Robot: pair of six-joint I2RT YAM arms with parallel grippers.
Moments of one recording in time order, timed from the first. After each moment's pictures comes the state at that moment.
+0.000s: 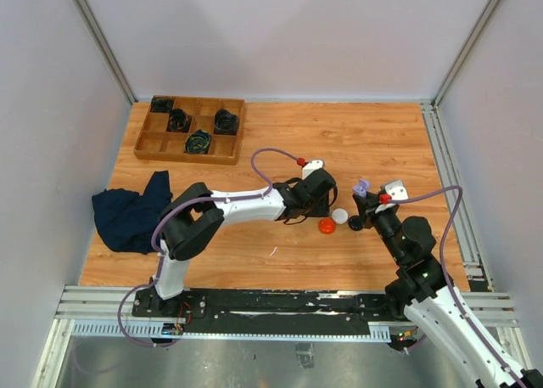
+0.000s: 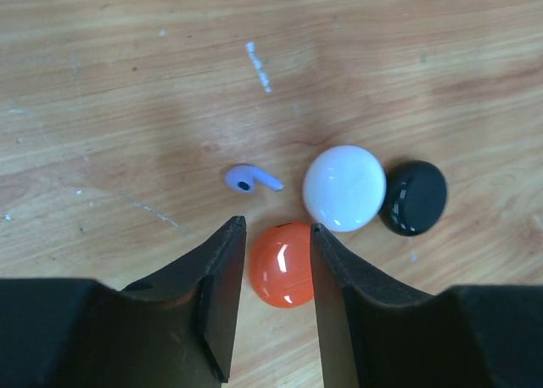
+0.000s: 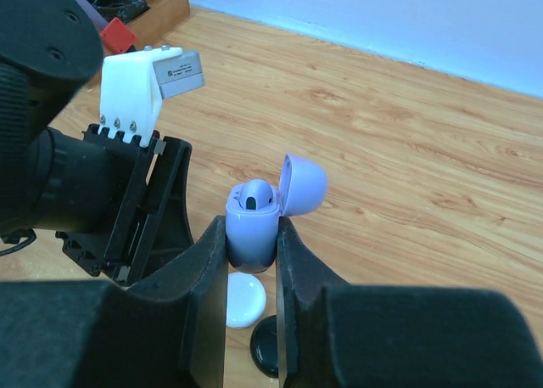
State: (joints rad) left arm -1.02 1.97 1.35 -0.18 -0.25 -0.82; right arm 0.49 0.35 0.28 0.03 0.10 -0.06
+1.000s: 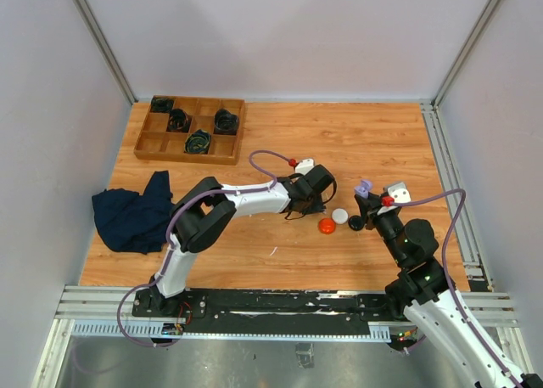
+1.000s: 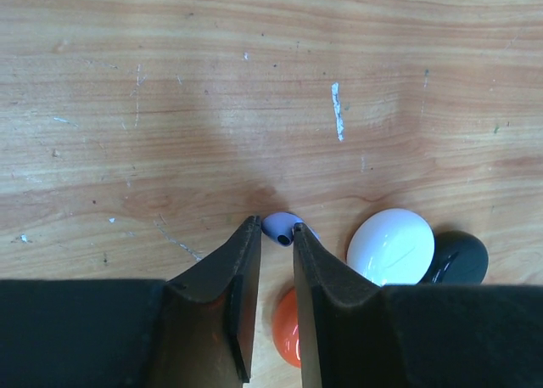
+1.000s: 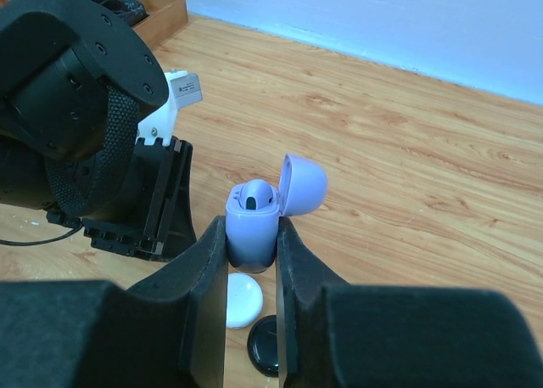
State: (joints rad) left arm -0.97 2.09 1.44 -0.29 -0.25 -1.01; right arm 0.49 0.30 0.28 0.00 0.12 -0.07
